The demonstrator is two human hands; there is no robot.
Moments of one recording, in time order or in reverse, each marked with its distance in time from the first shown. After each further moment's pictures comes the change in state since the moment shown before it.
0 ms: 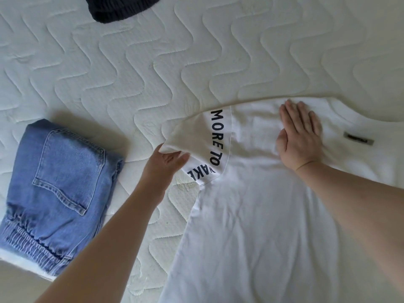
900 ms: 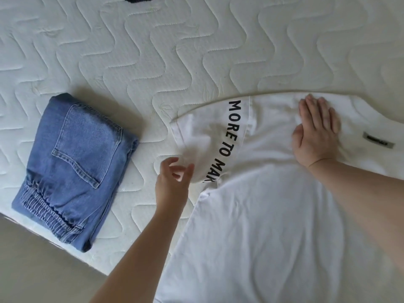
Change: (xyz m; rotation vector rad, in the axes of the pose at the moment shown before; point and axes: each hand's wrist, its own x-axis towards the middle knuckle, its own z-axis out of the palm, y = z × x) left_hand -0.061 -0.048 0.023 0.401 0.498 0.009; right_hand -0.001 0.002 0.000 0.057 -0.013 0.012
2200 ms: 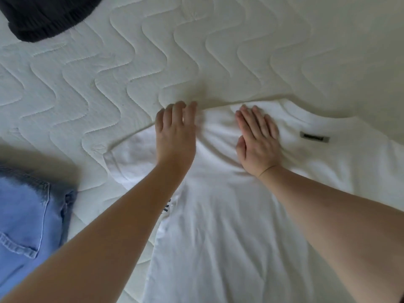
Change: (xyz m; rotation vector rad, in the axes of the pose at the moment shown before) left_hand 0.073 0.155 0.120 0.820 0.070 0.903; right_hand 0.003 0.000 -0.001 -0.019 0.032 -0.020
